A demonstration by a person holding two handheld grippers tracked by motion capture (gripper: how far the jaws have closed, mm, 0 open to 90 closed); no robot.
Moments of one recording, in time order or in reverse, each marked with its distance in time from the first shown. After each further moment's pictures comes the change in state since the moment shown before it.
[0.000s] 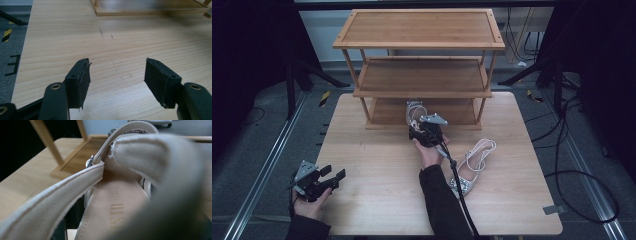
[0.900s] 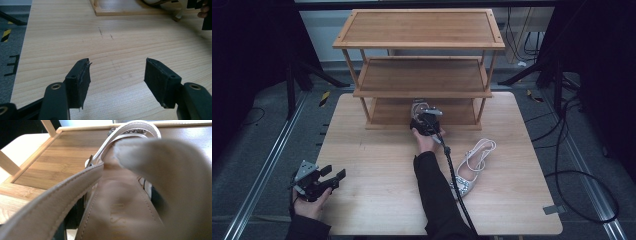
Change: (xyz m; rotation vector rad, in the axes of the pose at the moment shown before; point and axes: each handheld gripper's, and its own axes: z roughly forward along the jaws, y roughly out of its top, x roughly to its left) left arm 0.000 0.000 0.001 0.004 -0.003 0.005; right arm -0.024 -0.001 0.075 0.053 -0.103 0.058
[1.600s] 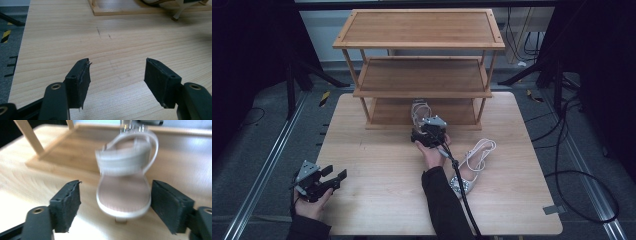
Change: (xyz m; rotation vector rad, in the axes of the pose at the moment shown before) left arm -0.003 0.000 0.000 0.004 -0.001 0.011; right arm 0.002 -0.017 -0.060 -0.023 0.040 -0.130
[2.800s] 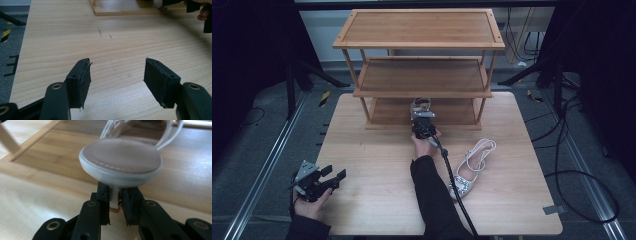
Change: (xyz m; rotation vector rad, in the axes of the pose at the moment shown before) left arm 0.002 0.000 -0.001 -0.005 -0.002 -0.008; right arm 0.007 0.010 0.057 0.068 -0.058 -0.012
